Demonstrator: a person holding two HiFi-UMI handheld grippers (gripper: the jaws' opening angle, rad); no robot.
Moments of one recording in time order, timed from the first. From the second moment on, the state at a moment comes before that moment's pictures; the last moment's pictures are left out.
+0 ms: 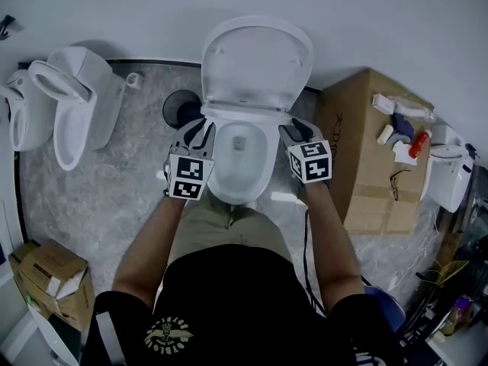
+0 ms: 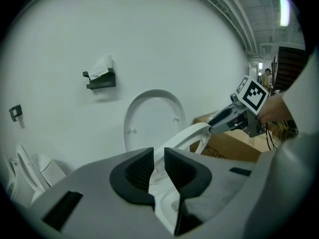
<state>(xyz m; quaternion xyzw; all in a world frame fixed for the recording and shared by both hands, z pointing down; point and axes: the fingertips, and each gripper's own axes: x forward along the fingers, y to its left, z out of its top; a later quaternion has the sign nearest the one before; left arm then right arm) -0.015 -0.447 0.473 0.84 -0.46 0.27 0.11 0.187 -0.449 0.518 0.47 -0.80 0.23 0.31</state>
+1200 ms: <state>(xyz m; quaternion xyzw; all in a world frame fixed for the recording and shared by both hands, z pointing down) -0.041 -0.524 0.478 0.85 -0.43 0.28 0.11 0.207 -0.597 0.515 0.54 -0.76 0.20 0.31</state>
